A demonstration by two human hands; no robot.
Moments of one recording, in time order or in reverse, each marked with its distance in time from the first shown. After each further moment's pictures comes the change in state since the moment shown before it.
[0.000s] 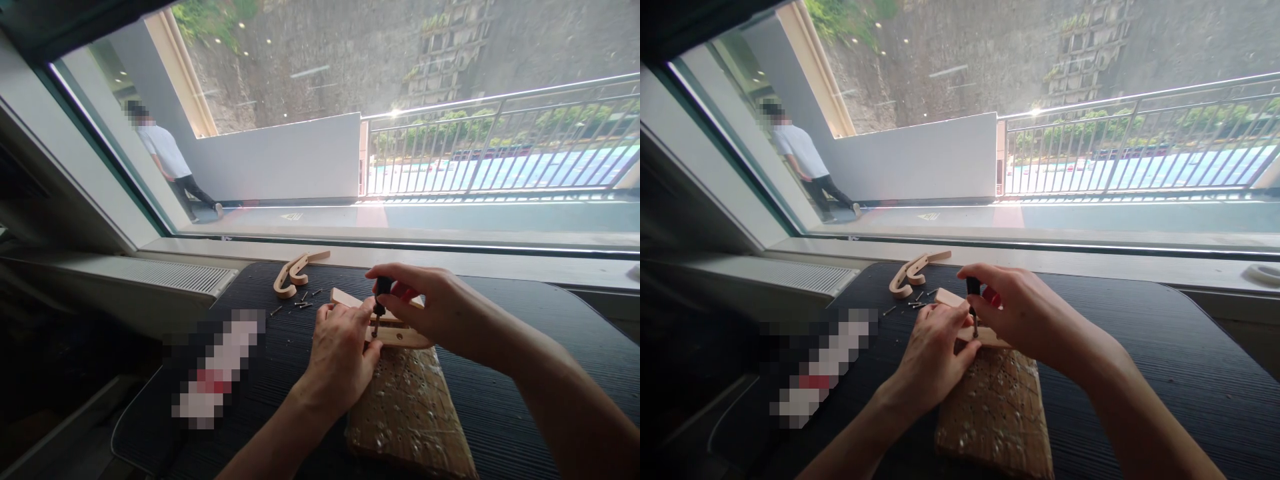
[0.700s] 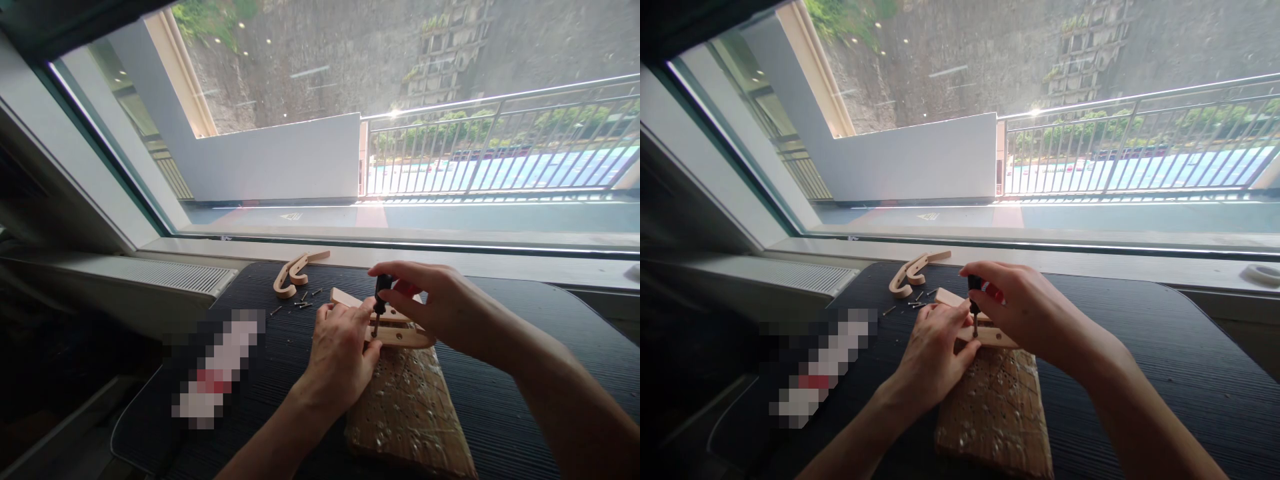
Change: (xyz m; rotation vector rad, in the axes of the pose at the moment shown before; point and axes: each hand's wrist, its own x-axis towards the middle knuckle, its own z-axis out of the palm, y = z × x) left_hand 0.001 -0.003 0.002 0.003 -0.001 0.005; right_hand 0.001 0.006 0.001 -0.004 0.057 -0.028
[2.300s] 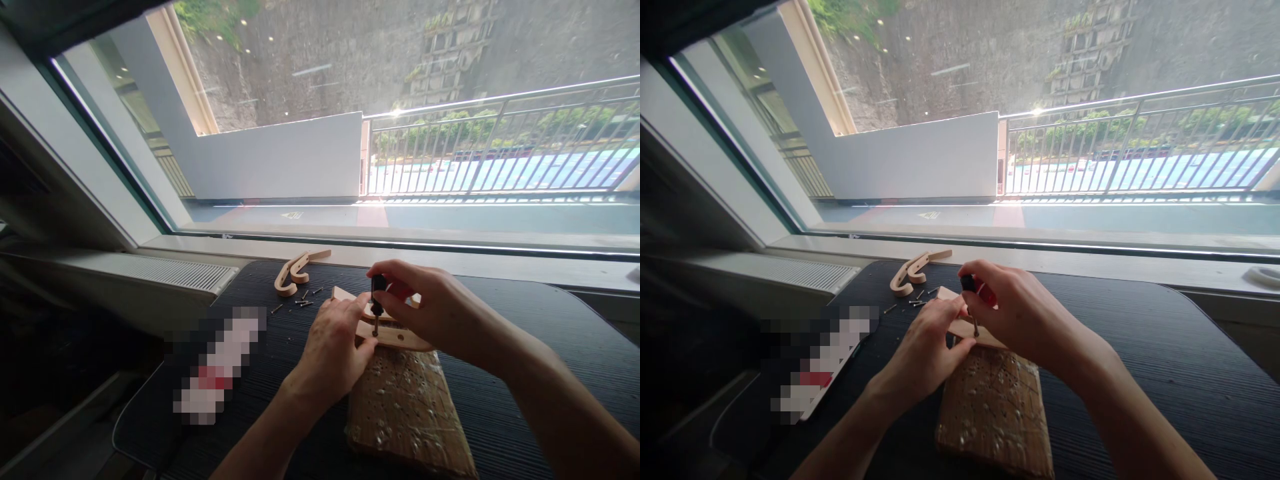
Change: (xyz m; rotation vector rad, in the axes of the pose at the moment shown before) left_hand 0.000 -0.007 -0.010 -0.126 0.023 0.026; right_hand 0.001 -0.013 0.007 0.005 0.008 -0.031
